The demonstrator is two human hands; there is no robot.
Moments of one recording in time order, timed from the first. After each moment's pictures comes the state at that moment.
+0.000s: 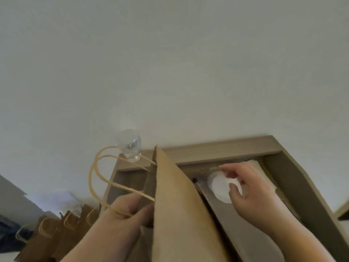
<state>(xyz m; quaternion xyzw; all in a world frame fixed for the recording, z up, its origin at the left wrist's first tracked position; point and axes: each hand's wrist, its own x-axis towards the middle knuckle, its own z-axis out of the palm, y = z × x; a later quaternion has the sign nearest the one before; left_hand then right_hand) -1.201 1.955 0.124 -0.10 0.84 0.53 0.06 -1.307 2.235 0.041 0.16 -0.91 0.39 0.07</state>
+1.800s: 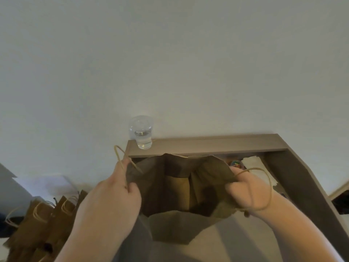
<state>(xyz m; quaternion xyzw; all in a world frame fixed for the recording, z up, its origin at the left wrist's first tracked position) -1.204 1.853 0.074 -0.18 0.95 0.22 -0.11 -1.286 2.147 0.071 -0.03 -0.87 0.45 -0.19</state>
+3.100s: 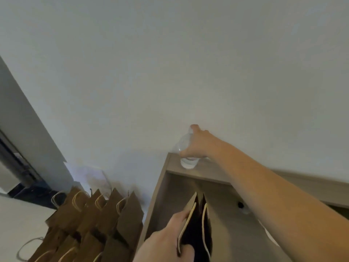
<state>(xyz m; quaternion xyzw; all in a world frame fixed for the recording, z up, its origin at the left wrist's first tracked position) -1.226 1.851 0.032 -0.16 0.89 0.41 0.09 -1.480 1.899 0.104 0.21 -0.95 0.18 -0.15</state>
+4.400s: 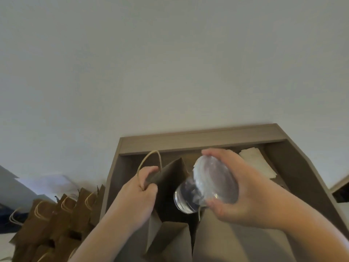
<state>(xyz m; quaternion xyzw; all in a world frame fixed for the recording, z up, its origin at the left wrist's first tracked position) -1.244 1.919 0.049 -0.15 0.90 0.42 0.06 -1.275 2.192 0.091 0.27 -0.88 0.38 -0.08</state>
